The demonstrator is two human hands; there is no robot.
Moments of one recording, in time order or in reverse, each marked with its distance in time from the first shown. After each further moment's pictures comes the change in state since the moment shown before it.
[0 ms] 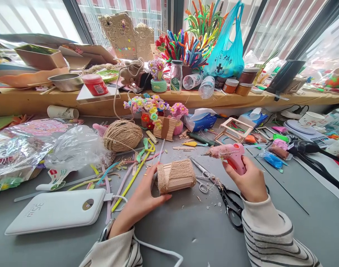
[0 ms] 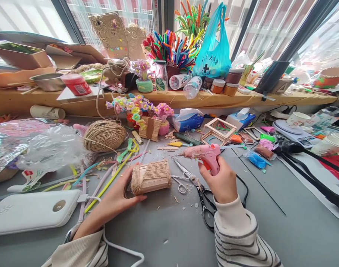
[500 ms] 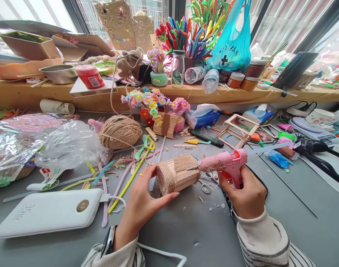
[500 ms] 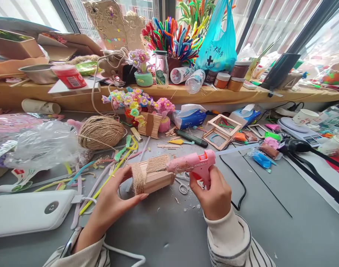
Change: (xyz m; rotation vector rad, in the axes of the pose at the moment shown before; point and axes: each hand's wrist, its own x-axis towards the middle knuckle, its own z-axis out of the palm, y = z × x) left_hand -0.005 0.013 0.006 0.068 0.198 -0.005; right_hand -0.035 -0.013 0.014 -0.157 0.304 -0.435
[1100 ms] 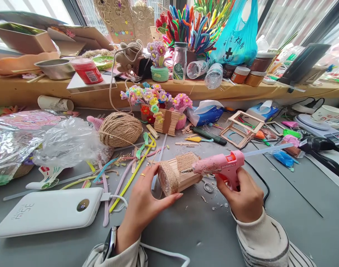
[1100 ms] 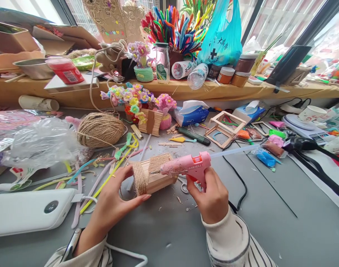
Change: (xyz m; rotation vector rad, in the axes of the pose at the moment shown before) left_hand -0.003 0.002 0.001 0.106 0.052 0.059; right_hand -0.005 -0.008 0.003 0.027 -0.032 -0.113
